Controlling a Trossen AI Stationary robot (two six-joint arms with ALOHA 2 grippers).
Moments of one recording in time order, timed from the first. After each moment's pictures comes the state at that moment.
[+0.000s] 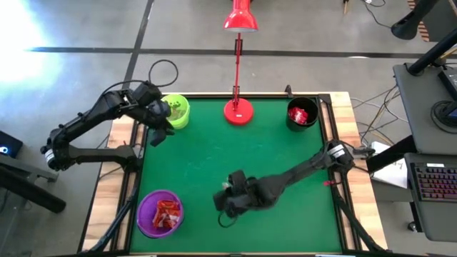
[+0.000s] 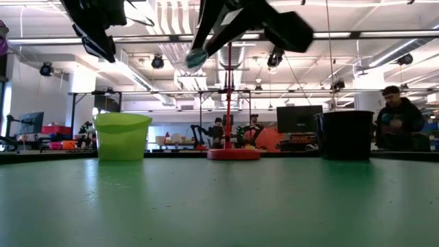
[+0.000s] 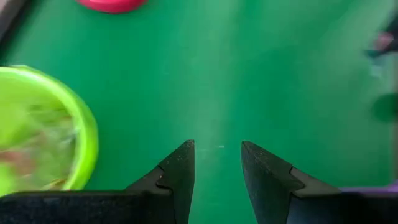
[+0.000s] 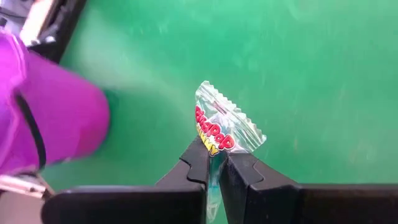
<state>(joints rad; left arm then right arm) 0.61 0.99 1.12 -1.18 0.35 0.19 0.43 2.08 1.79 -0.78 0.46 1.52</state>
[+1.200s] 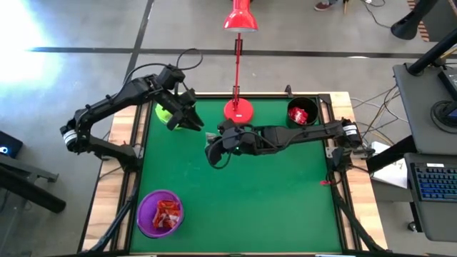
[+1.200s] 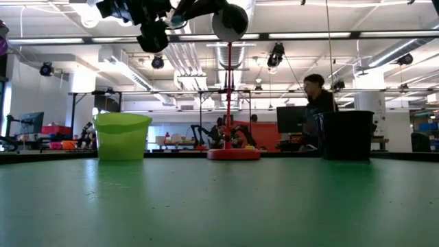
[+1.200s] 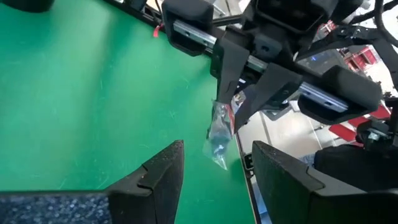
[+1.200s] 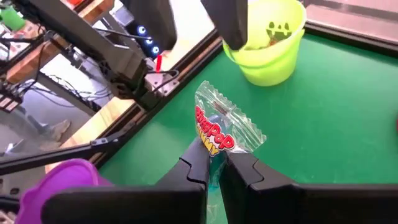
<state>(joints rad) 0.61 1.32 1.30 -0.84 0.98 0.04 0.09 1.88 1.80 -0.49 0.38 0.77</state>
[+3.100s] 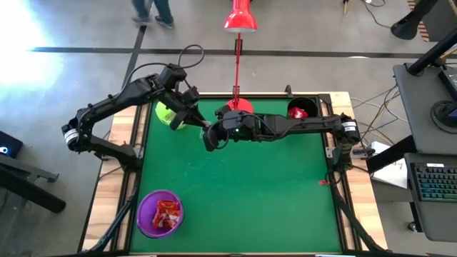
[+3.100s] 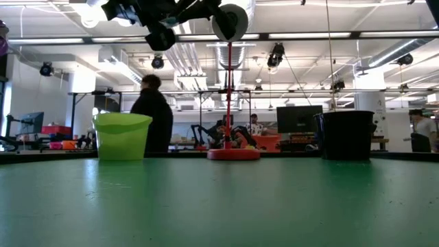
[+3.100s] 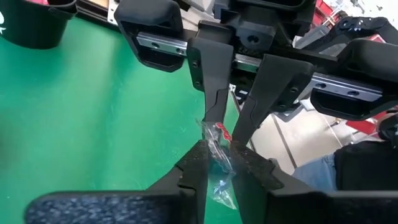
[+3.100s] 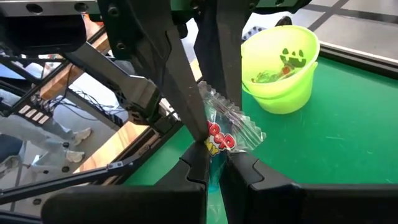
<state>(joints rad) 0.60 1.34 1.30 -0.73 0.96 0.08 -0.01 1.88 1.80 -0.36 0.26 0.70</state>
